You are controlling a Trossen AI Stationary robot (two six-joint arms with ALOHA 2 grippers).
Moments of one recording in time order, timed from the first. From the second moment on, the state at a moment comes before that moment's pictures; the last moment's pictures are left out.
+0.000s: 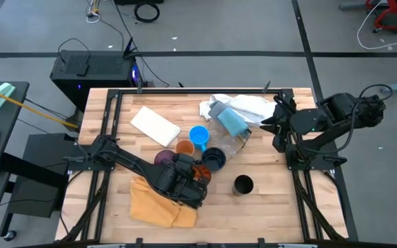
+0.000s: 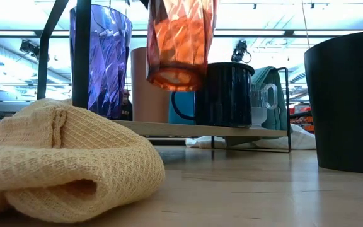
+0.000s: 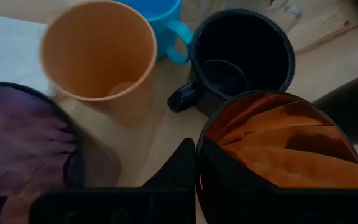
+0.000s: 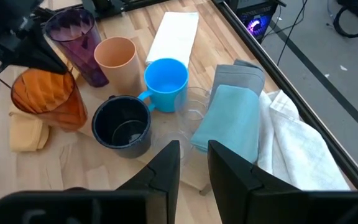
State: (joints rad) left arm -0.46 2.05 2.05 -1.42 -0.62 -1.58; right arm 0.34 1.06 1.51 -1.32 0.50 0.54
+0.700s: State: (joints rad) left arm -0.48 2.09 2.08 -1.49 -0.70 -1.69; right arm 0.34 1.06 1.51 -1.32 0.50 0.52
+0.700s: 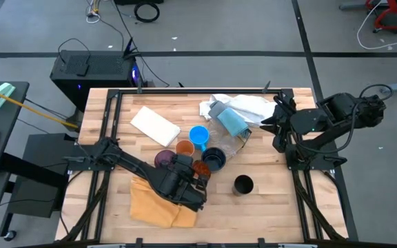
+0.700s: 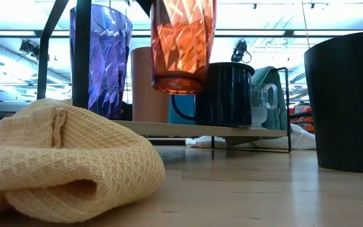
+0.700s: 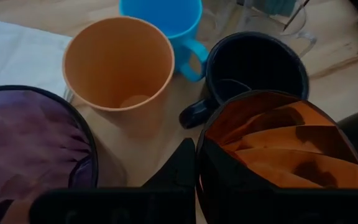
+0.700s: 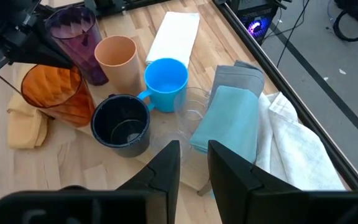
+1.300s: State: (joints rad) left arm -0.49 2.13 2.08 -1.49 -0.71 -1.75; right arm 0.34 1.06 1.51 -1.32 0.50 0.52
